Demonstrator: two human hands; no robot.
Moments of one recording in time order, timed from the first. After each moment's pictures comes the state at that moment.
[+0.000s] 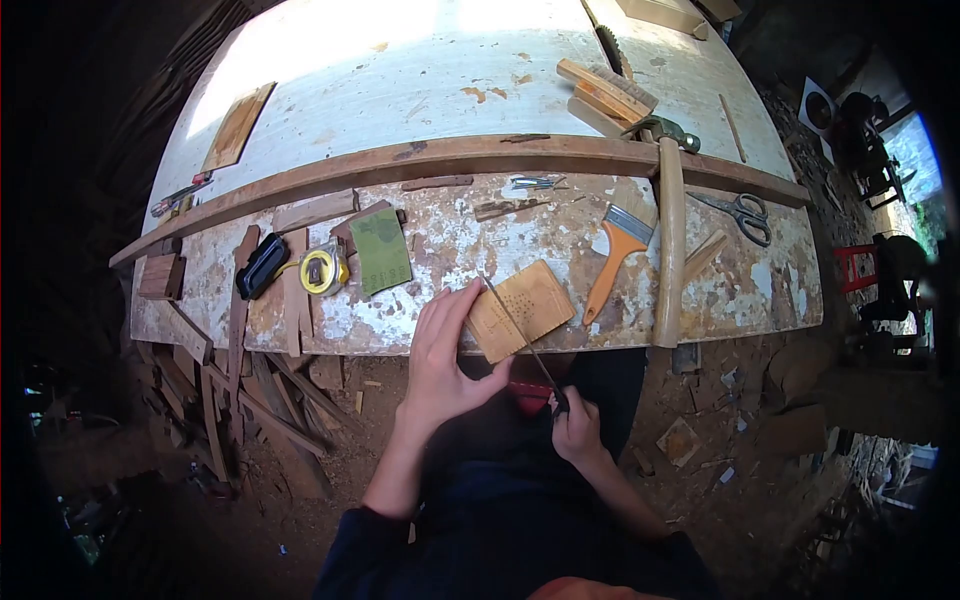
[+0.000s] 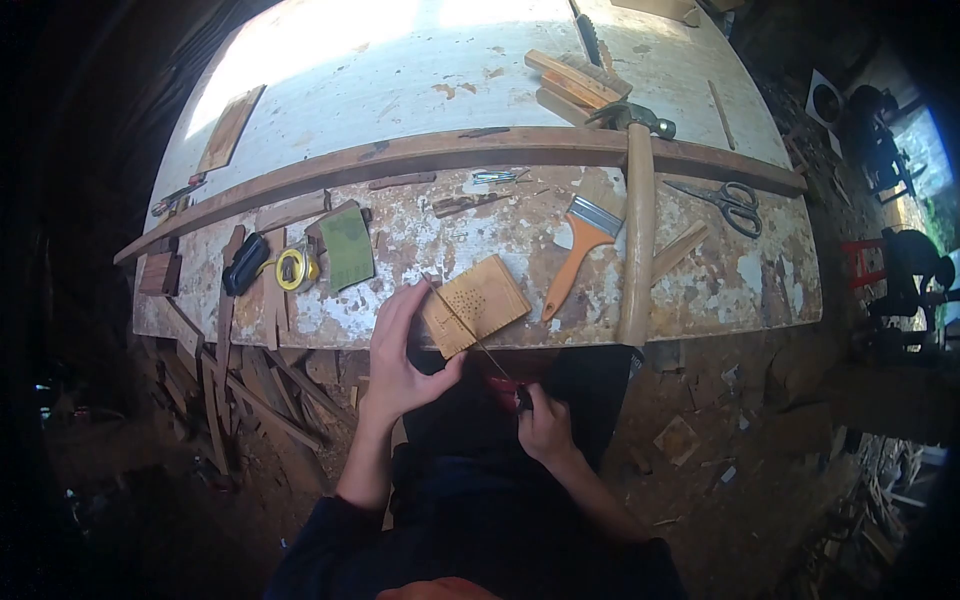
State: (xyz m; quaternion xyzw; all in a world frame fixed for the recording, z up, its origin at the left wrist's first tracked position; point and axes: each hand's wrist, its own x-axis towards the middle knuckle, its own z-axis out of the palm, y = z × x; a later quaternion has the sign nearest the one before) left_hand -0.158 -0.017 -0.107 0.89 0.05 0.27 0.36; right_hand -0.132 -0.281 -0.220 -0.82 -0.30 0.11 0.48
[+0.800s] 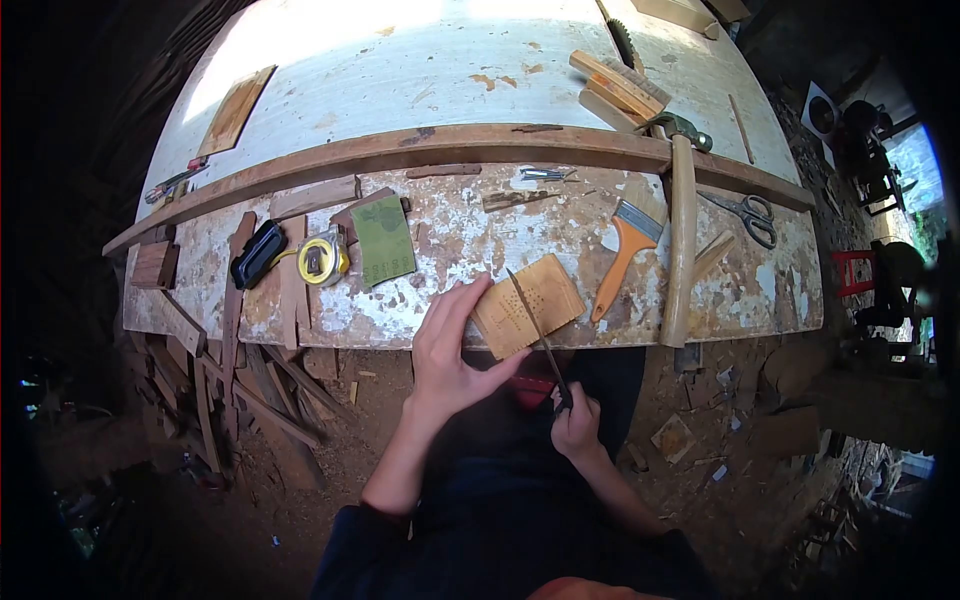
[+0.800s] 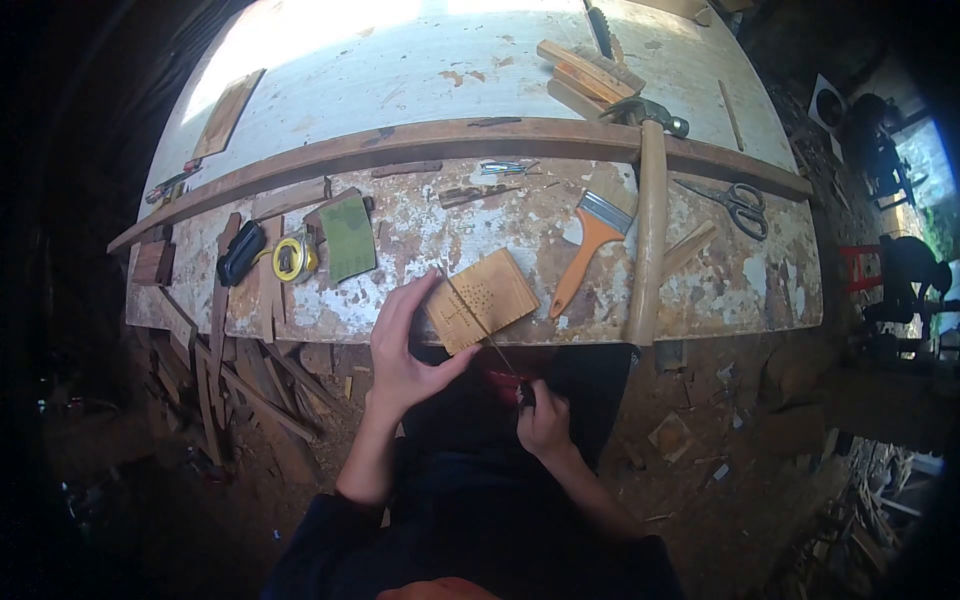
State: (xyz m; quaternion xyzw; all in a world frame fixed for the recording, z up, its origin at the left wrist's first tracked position) left_hand -0.155 -0.018 -0.118 0.87 0.07 0.29 0.40; right_hand -0.134 -0.274 -0.221 -0.82 -0.28 0.10 0.50
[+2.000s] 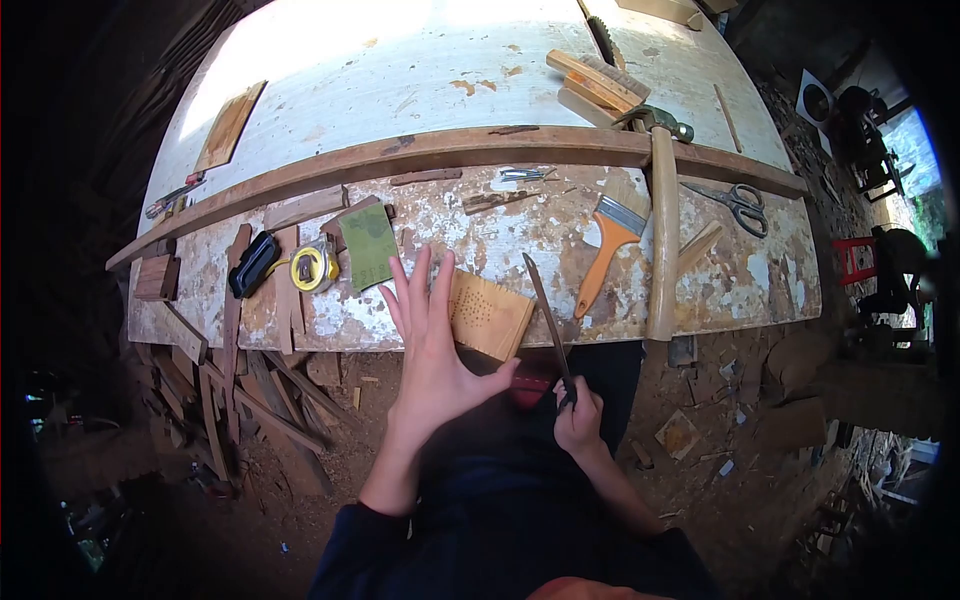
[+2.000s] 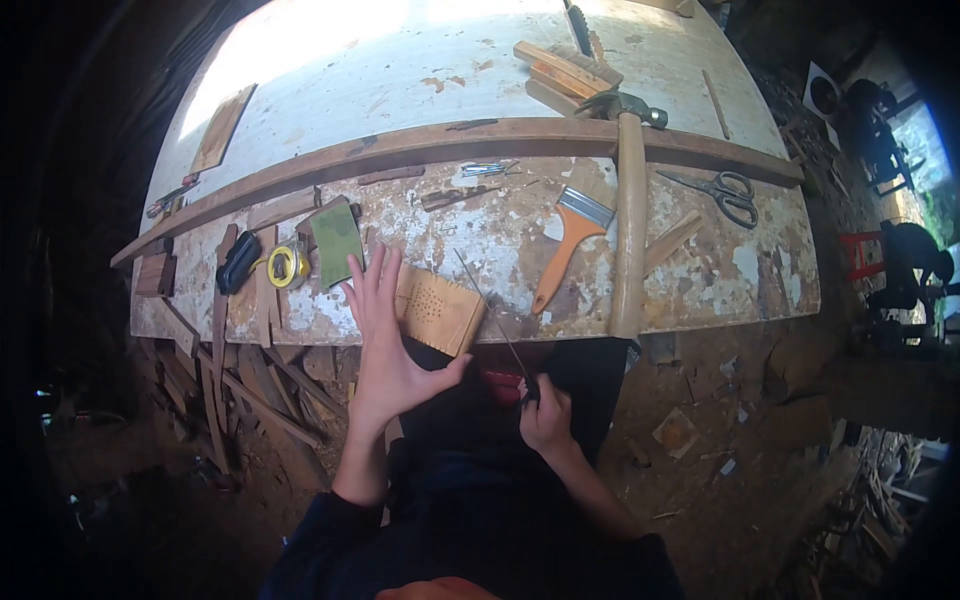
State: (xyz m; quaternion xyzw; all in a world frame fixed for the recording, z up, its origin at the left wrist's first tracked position) left_hand -0.155 -0.031 -0.072 0.93 0.14 0.19 0.29; right_hand -0.127 -0.285 -0.217 -0.80 -0.24 0.11 0.53
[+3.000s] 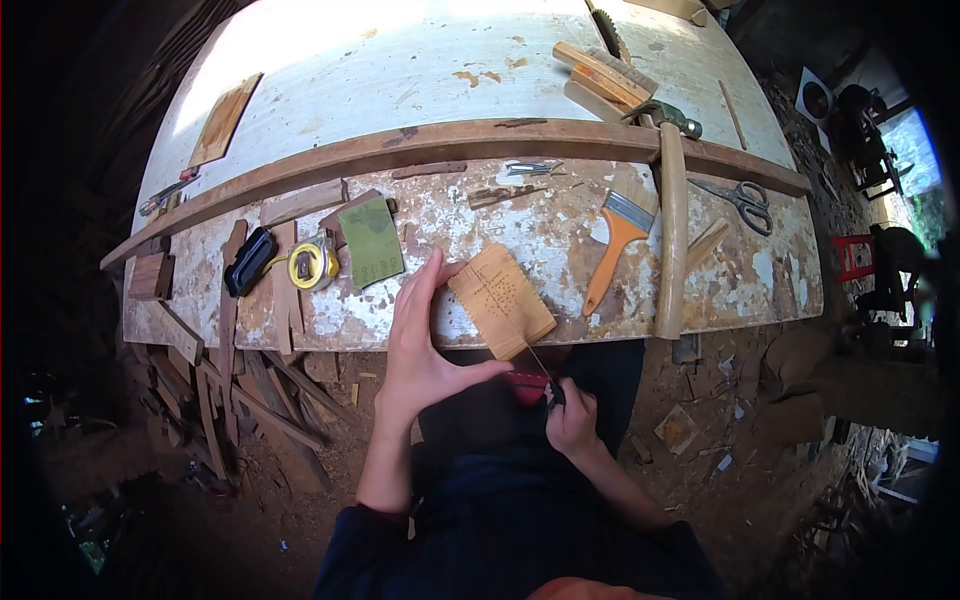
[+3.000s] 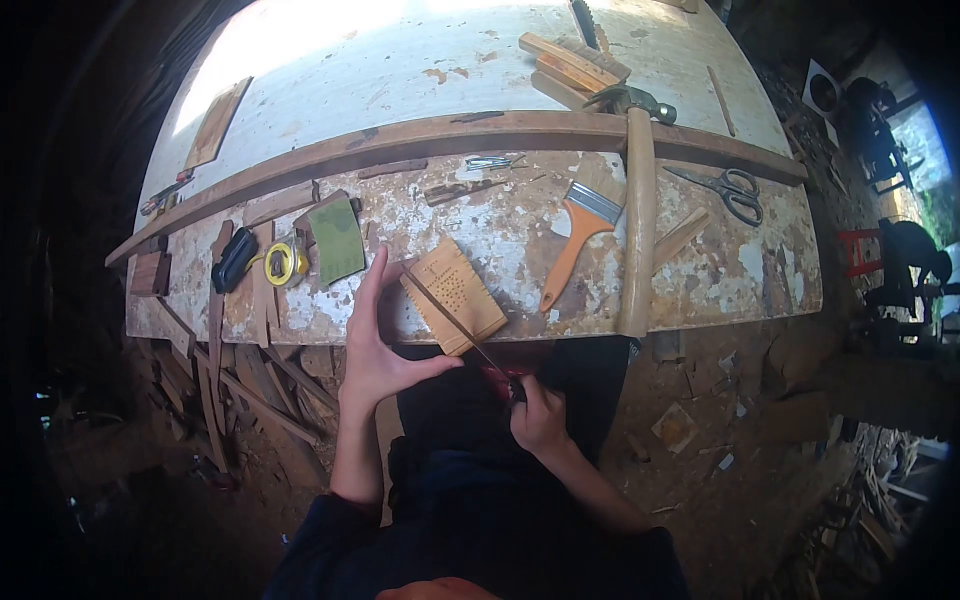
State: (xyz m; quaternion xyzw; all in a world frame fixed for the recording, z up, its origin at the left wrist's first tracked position) left_hand -0.161 0.004 -0.108 0.87 0.07 0.25 0.41; right_hand -0.131 -0.267 -0.207 -0.82 -0.31 0.05 0.48
